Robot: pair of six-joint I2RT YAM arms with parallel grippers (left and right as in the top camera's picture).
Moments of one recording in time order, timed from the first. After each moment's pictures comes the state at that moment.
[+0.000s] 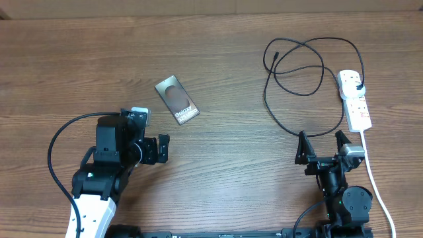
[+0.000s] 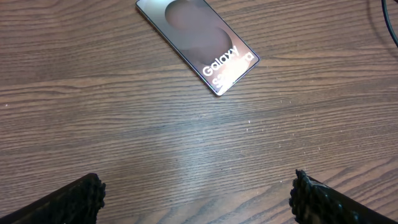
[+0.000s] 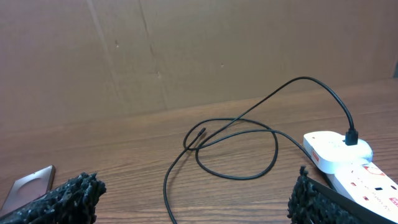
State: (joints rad) left arm -0.09 0.96 0.69 -0.63 0.17 -0.05; right arm 0.03 0.01 0.02 -0.03 -0.04 0.18
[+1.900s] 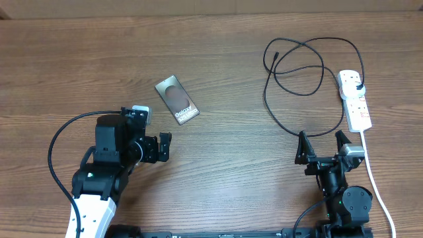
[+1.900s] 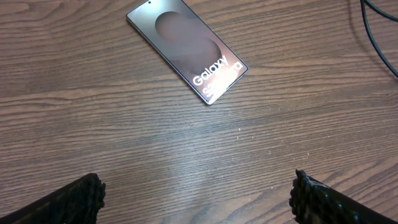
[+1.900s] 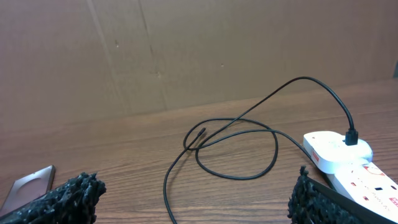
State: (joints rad) left arm -0.09 0.96 0.69 -0.60 0.20 -0.05; right arm 0.03 0.01 0.02 -0.03 -0.04 0.18
